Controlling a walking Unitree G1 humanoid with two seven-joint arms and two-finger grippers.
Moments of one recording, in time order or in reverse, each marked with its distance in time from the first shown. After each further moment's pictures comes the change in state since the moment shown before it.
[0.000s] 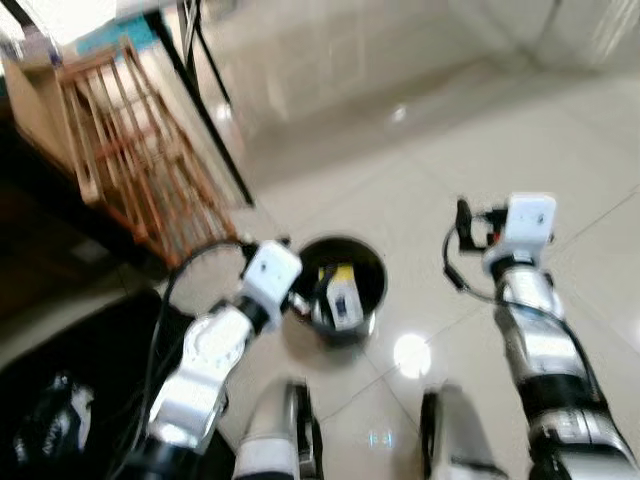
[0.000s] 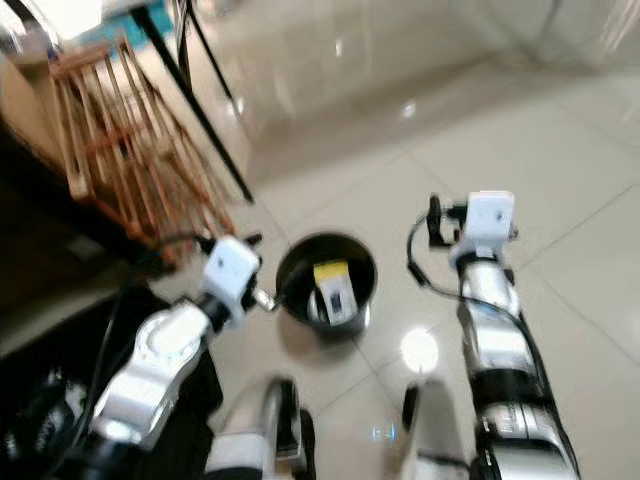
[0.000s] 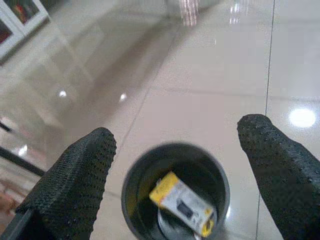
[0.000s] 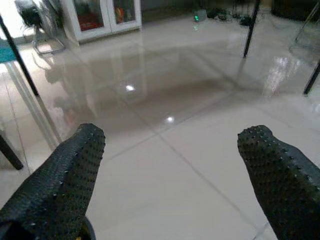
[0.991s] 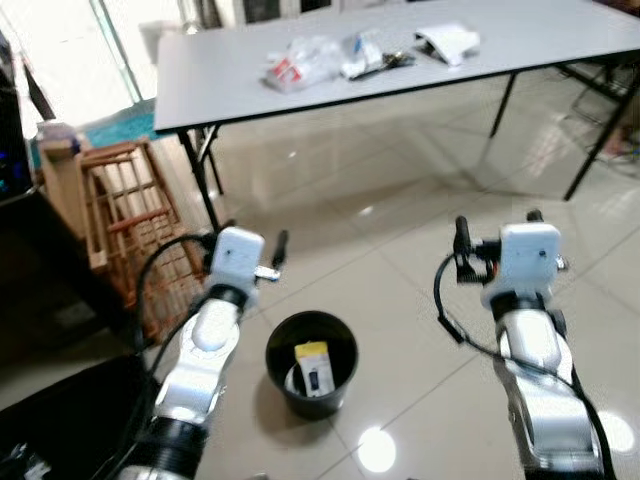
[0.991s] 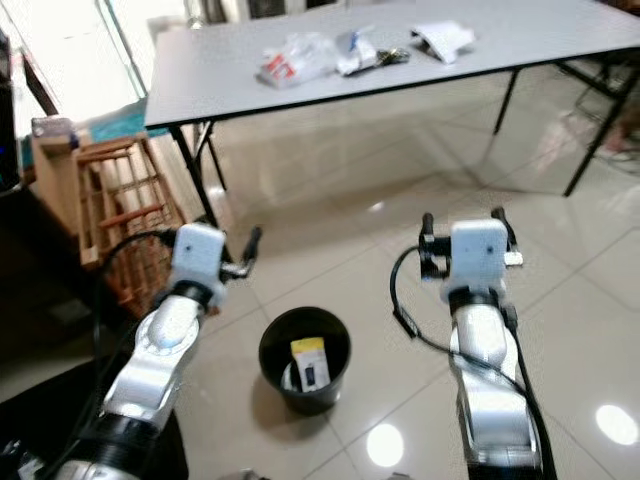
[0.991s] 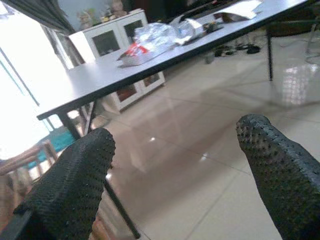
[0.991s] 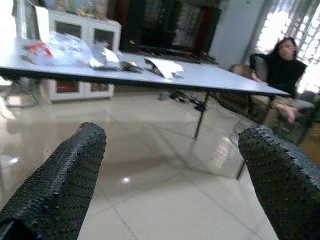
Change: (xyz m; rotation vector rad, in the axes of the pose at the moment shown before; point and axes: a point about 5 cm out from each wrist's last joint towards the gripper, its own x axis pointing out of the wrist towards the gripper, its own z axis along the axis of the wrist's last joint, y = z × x) left arm -0.003 0.039 -0.026 -0.021 0.015 0.449; right arm -0.069 0.022 0.023 -0.121 -0.039 -0.071
